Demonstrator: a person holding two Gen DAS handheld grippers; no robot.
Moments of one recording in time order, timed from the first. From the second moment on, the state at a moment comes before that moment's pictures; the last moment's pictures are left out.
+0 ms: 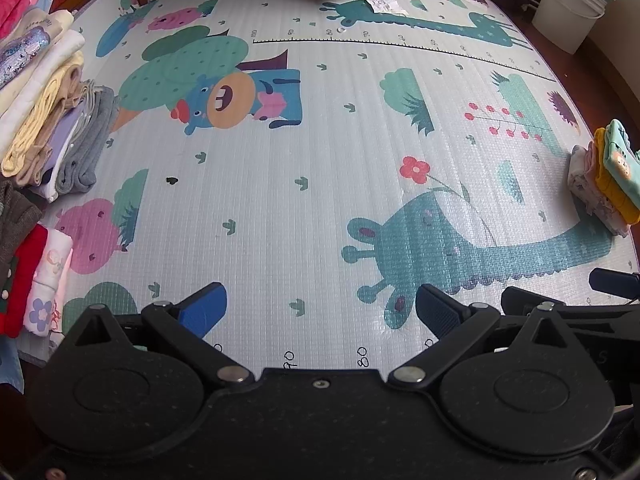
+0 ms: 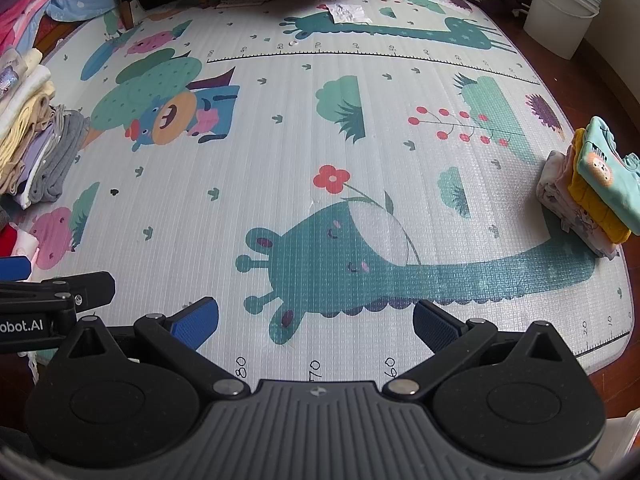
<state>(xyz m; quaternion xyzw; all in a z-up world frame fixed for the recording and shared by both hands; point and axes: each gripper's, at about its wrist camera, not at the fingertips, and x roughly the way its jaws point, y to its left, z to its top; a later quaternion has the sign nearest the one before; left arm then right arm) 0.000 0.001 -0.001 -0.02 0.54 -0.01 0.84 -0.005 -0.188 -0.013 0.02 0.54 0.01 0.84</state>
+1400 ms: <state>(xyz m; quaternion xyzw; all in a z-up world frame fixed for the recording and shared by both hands) 0.022 -0.013 0.006 -0.06 0.54 -0.01 0.84 0.007 -0.209 -0.006 0.02 0.53 -0.02 0.85</state>
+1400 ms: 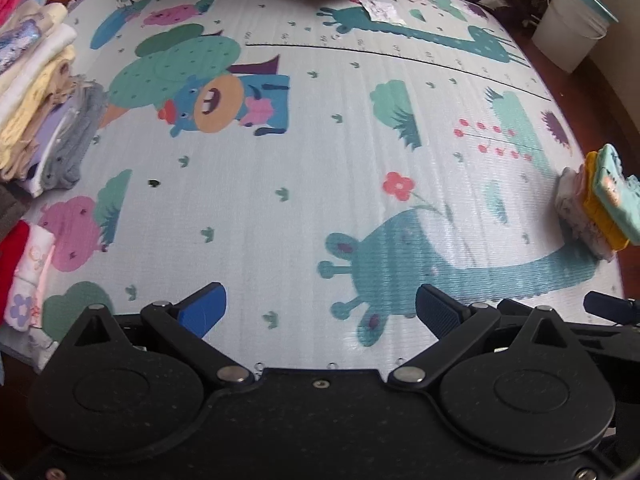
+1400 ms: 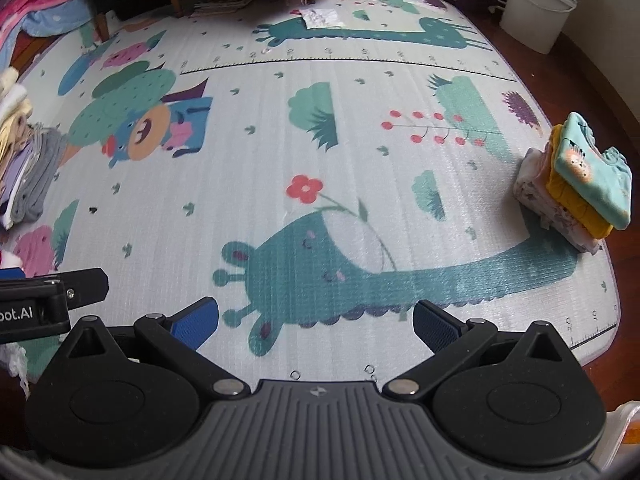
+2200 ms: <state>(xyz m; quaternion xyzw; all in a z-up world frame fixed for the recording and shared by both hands) 0.081 -0.112 -0.019 -0.06 0.52 -0.13 0.85 0.078 -0.386 0.032 -0.01 0.57 -0.10 0.81</state>
